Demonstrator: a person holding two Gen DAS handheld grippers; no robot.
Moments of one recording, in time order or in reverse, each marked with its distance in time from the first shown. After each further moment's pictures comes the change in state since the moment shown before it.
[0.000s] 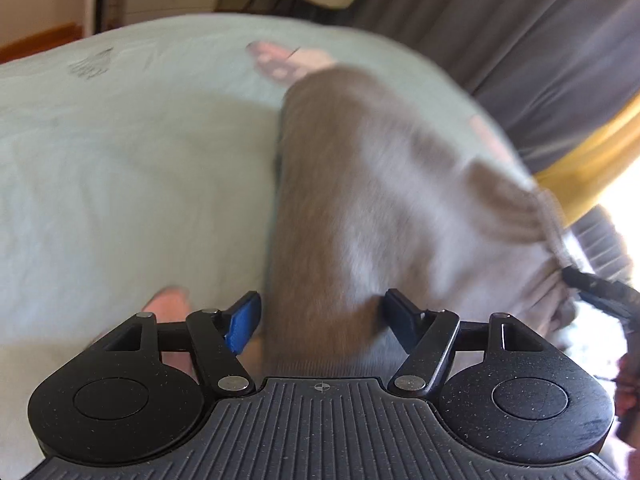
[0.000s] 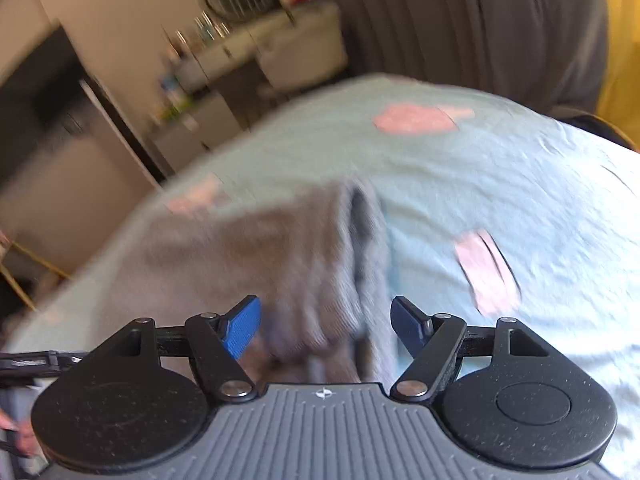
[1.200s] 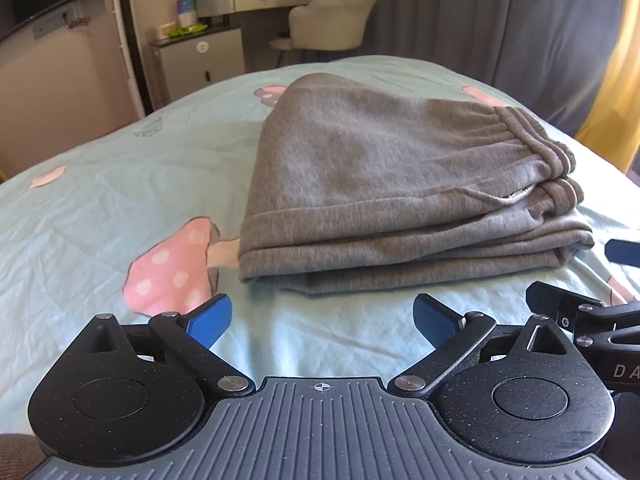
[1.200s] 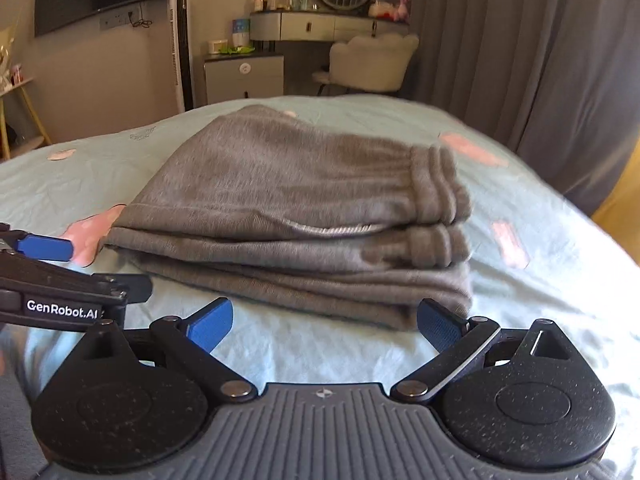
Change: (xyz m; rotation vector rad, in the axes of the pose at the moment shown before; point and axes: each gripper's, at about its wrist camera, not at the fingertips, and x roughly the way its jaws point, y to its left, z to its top) left arm -0.058 -0.093 -0.116 0.226 -0.194 0.295; right arm -0.065 0.104 -0.111 -0.383 -0.073 -0.083
